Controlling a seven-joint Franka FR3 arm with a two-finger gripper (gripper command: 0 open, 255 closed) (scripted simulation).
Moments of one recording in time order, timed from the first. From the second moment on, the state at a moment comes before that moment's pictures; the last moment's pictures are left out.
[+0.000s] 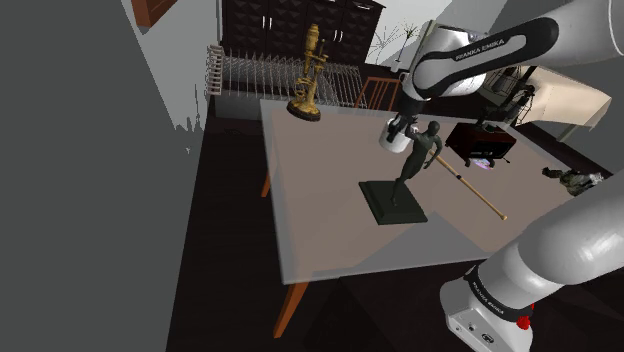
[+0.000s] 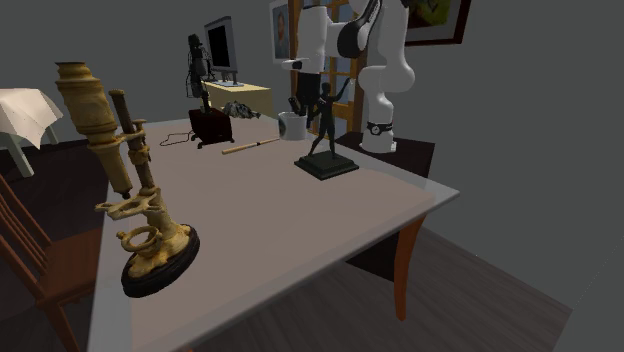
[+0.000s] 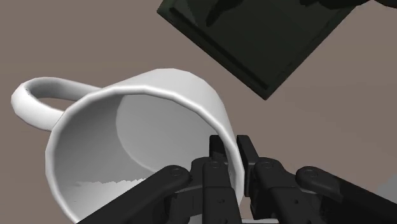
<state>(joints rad) -0.16 -0.13 -0.09 -2.40 -0.06 2.36 -0.44</state>
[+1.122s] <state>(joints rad) -0.38 -0.46 -0.35 -2.70 -0.20 2.33 -0.80</state>
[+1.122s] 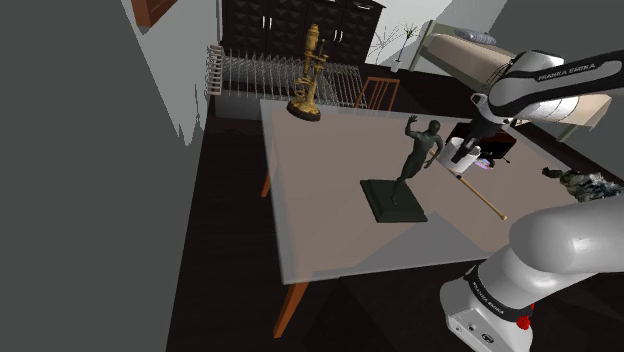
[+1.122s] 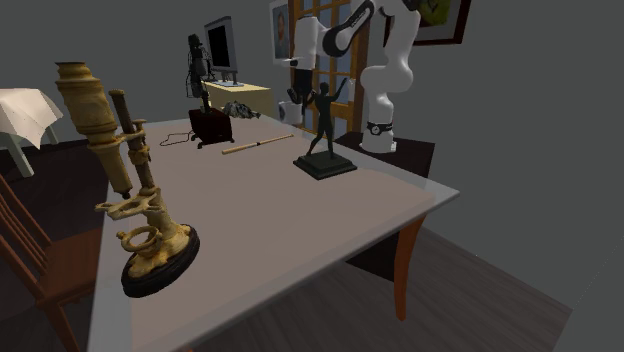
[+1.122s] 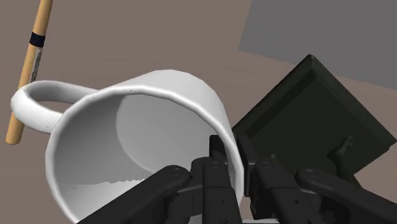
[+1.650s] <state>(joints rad) -0.51 -0.53 -0.50 -2.71 -0.29 2.30 -1.00</state>
